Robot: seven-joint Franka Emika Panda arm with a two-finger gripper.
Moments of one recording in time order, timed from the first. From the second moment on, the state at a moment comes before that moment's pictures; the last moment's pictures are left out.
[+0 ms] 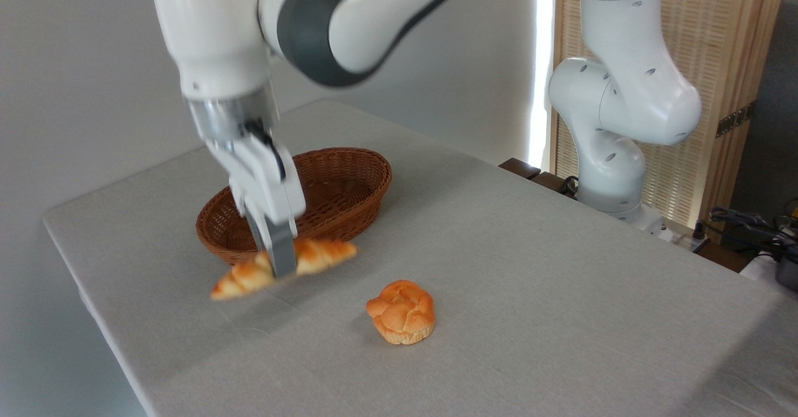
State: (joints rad) arm 0.00 0.15 -0.12 -1.66 -0.04 1.82 0.78
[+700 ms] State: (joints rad) arm -0.04 0.14 -0.30 -1.78 -0.26 1.82 0.61
